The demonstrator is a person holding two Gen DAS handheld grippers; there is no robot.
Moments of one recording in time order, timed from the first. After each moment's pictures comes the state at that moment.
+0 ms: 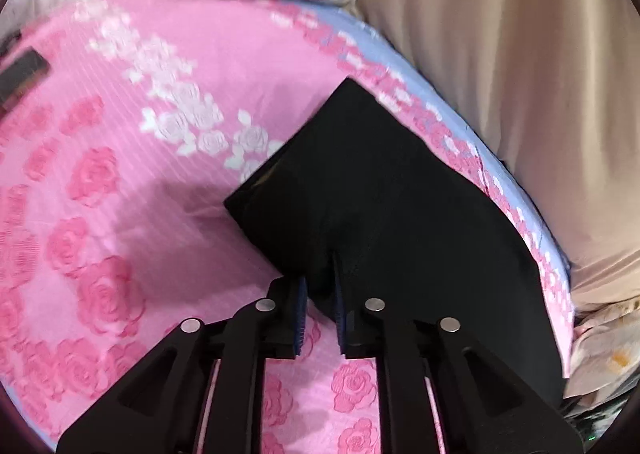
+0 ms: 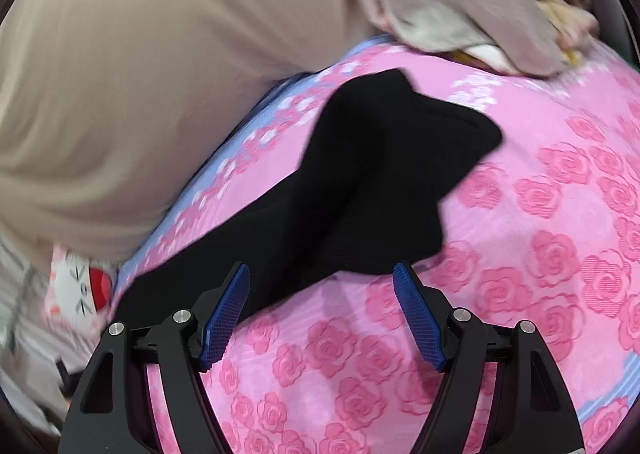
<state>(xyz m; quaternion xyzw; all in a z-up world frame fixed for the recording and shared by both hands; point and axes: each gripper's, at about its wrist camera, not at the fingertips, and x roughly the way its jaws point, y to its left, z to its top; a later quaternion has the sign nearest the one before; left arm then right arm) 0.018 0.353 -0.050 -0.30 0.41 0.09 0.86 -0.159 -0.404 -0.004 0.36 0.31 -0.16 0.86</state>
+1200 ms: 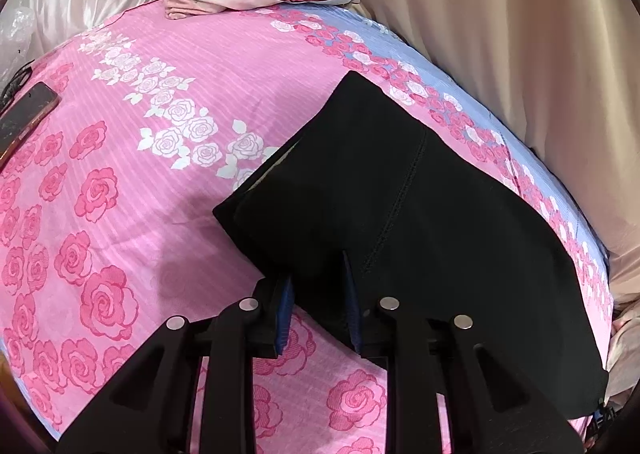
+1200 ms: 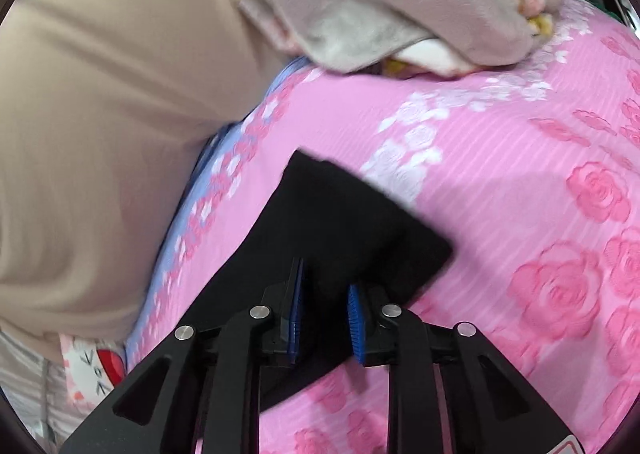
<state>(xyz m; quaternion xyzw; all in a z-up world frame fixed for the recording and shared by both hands) 0.039 0.339 -0.055 -0.24 0.43 0.14 0.86 -0.130 -0.512 -0.049 0.45 0.29 -0.23 0.81</state>
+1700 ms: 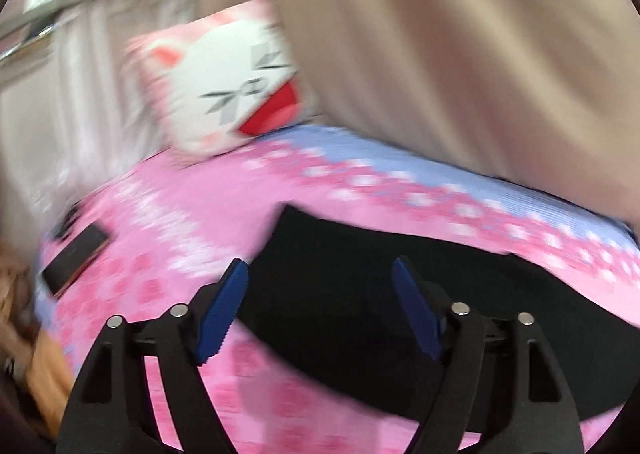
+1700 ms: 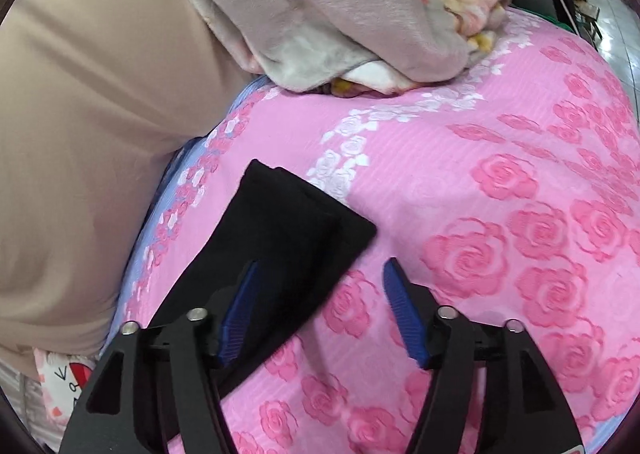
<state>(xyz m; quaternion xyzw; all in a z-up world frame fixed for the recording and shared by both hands) 0.027 0.211 0.046 -0.07 0.31 0.18 0.93 -0.158 -0.501 -0.039 0.41 0.29 -0.29 0.81</state>
